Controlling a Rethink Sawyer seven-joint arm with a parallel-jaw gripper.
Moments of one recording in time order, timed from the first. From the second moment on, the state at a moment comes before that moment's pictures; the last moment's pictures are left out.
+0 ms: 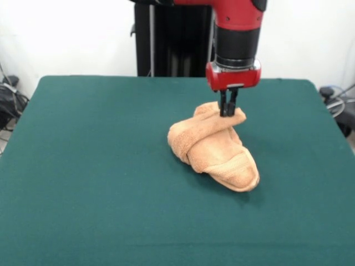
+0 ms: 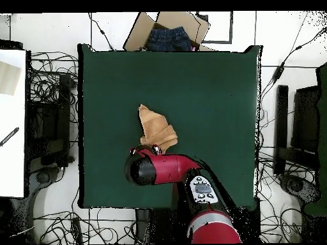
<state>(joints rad) -0.24 -0.63 0.11 1.98 -0.23 0.10 1.57</state>
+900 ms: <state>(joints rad) -0.23 -0.63 0.11 1.98 -0.23 0.09 1.57</state>
